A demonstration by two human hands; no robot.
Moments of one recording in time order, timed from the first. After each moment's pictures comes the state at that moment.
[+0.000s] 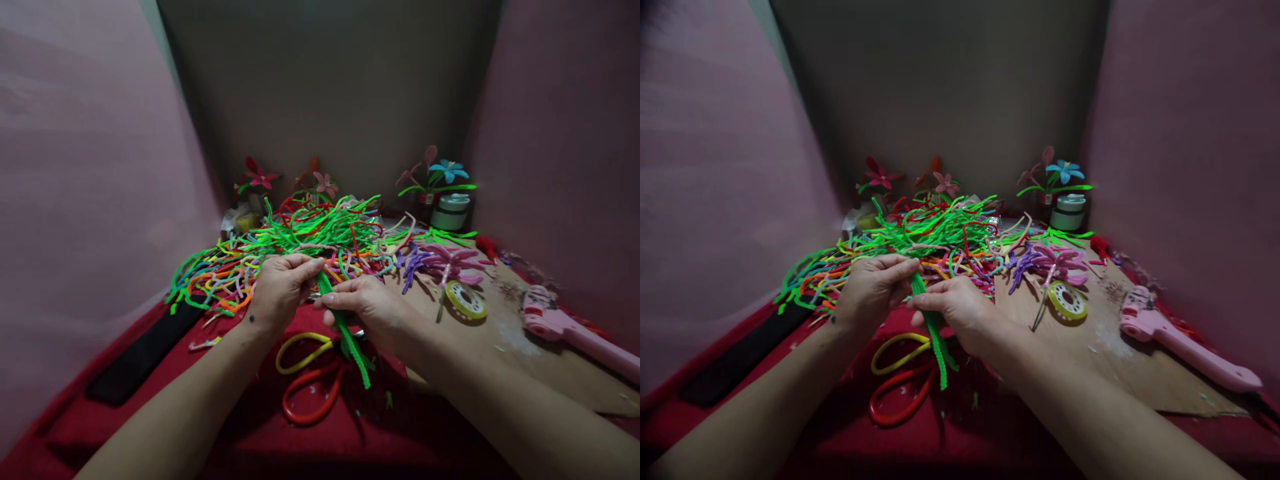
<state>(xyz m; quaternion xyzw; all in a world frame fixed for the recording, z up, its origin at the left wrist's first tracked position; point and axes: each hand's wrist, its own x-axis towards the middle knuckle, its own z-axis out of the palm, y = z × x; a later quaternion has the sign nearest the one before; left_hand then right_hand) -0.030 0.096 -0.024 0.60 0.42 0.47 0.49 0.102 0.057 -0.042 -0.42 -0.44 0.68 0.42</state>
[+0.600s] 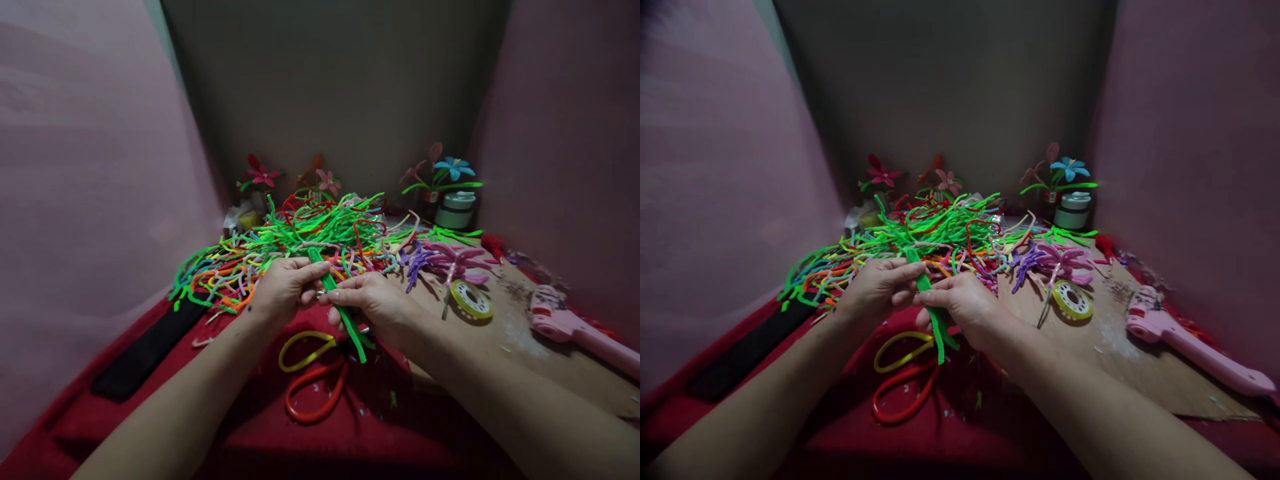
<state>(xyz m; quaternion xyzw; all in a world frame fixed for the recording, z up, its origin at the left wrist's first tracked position) -0.036 0.104 -0.030 0.59 0.40 0.41 0.57 0.107 0.060 -0.045 -0.43 -0.46 0.67 0.40</state>
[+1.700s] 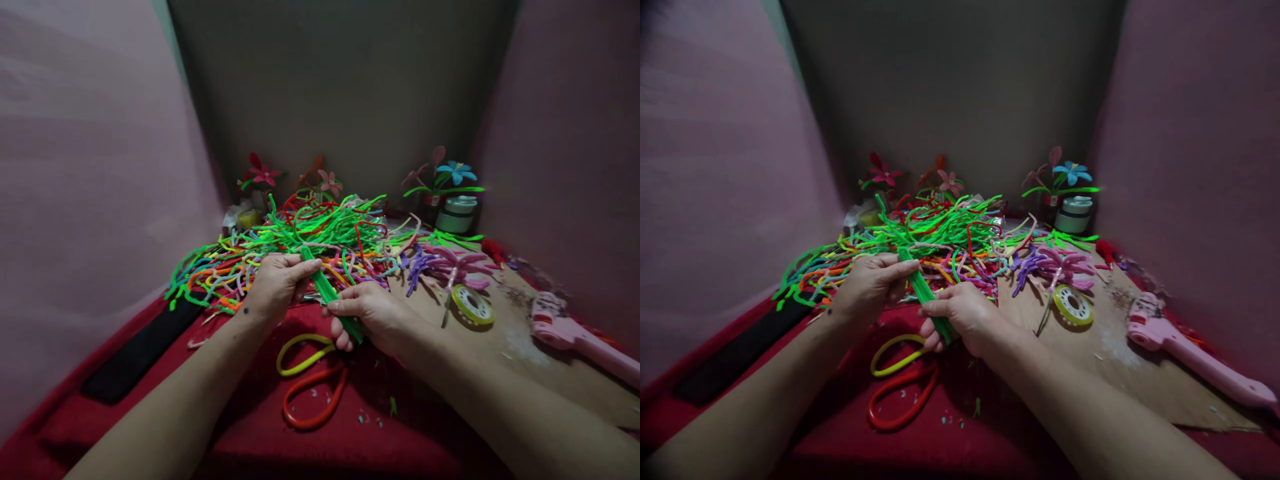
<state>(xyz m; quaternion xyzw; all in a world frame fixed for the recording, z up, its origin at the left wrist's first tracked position) -0.045 0.114 -0.035 0.64 0.44 0.44 0.45 0.103 0.068 -0.059 -0.43 -0.42 0.71 0.37</state>
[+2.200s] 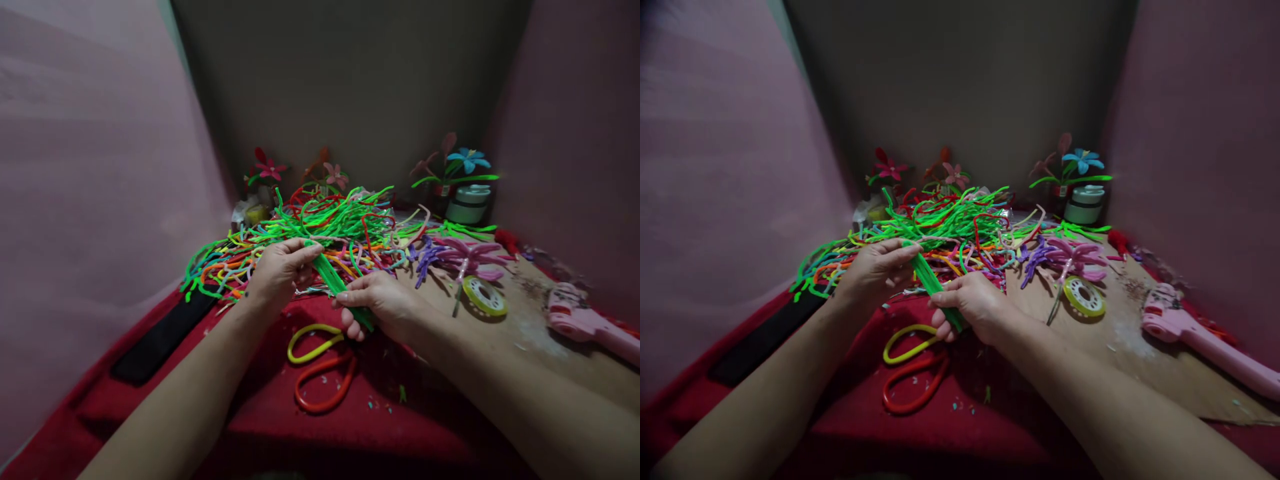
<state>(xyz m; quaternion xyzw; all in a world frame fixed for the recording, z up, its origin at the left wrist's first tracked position) -0.050 0.120 -0.033 0.55 0.37 0.47 0.59 0.105 0.067 -0.054 -0.44 -0.42 0.71 0.36</state>
